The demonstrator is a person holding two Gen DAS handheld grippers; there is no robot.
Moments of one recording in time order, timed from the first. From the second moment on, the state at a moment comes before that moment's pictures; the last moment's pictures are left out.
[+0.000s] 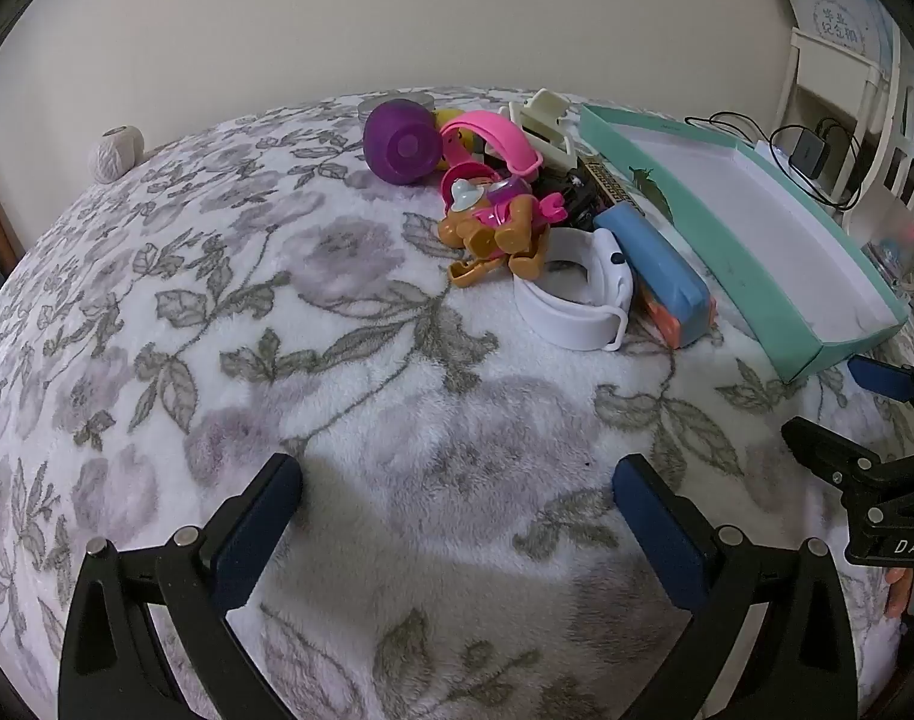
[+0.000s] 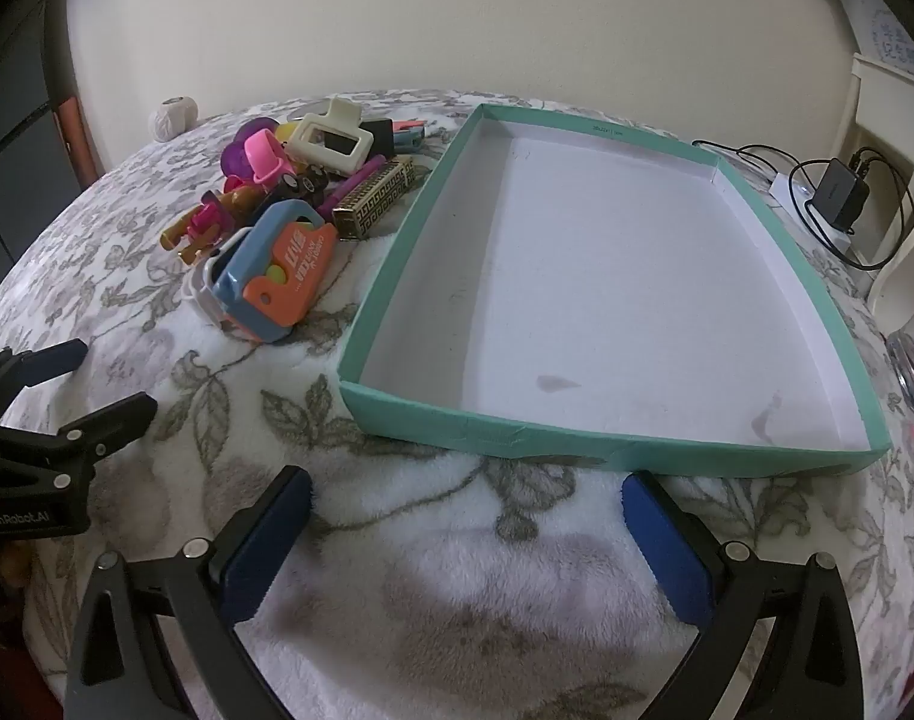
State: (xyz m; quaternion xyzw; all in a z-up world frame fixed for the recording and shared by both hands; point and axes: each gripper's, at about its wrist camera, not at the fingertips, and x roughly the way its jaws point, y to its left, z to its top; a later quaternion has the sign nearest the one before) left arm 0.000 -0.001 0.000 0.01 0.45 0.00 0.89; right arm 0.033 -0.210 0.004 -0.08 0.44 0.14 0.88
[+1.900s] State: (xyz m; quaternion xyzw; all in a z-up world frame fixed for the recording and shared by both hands) left arm 0.000 -0.001 0.000 0.00 0.45 0.00 0.89; right arm 0.034 -0.210 0.003 -0.08 0.44 0.14 0.88
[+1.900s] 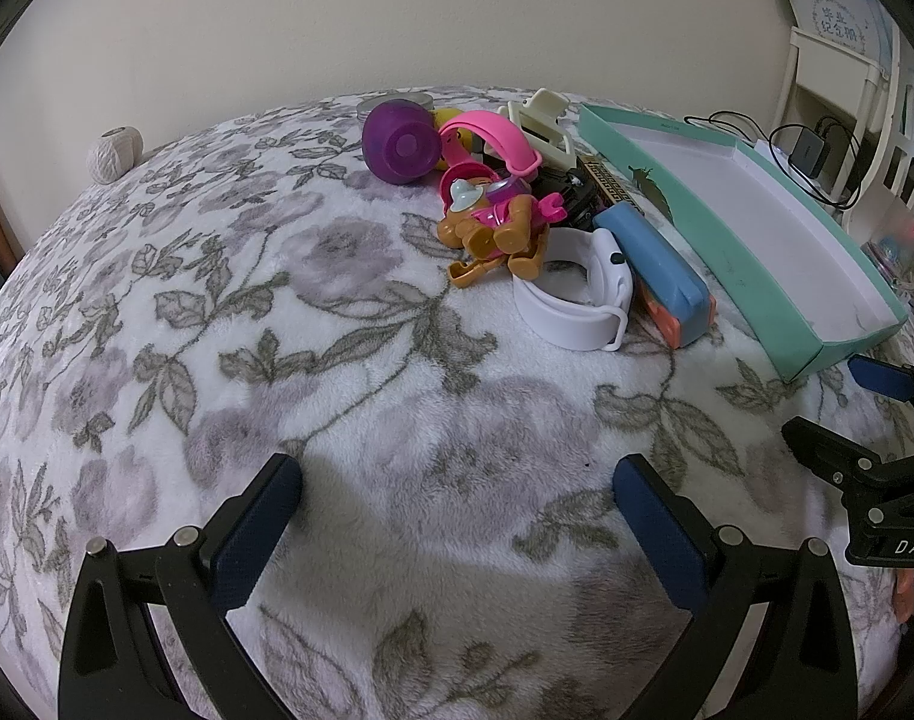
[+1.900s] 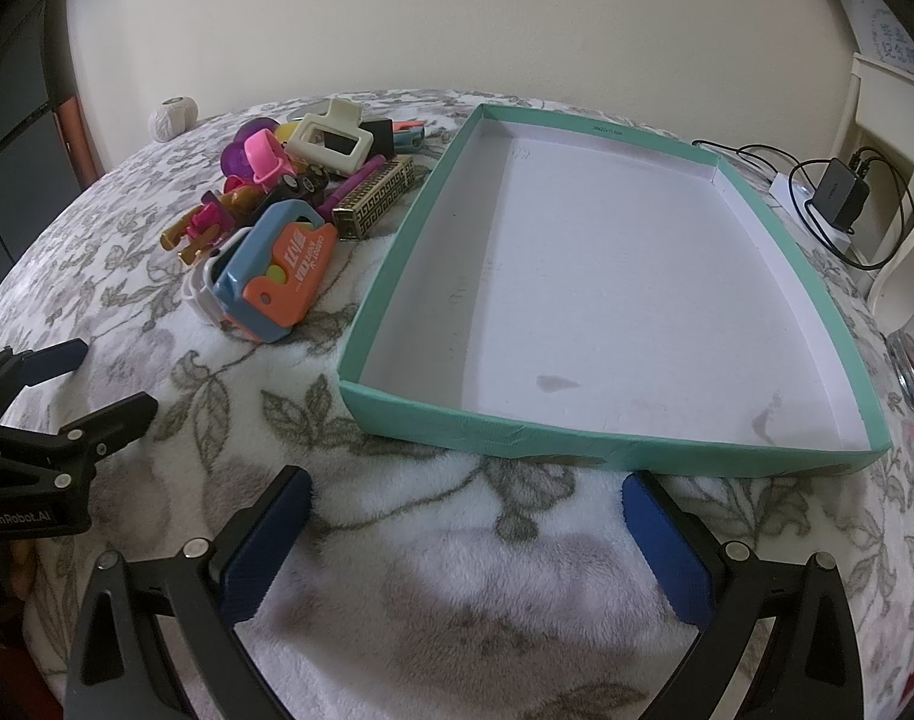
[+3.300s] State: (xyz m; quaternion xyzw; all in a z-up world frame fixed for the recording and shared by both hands) left arm 0.085 0.020 0.018 -0.05 0.51 0.00 0.86; right arm 0.043 -0.157 0.076 -0.15 0.40 0.26 0.87
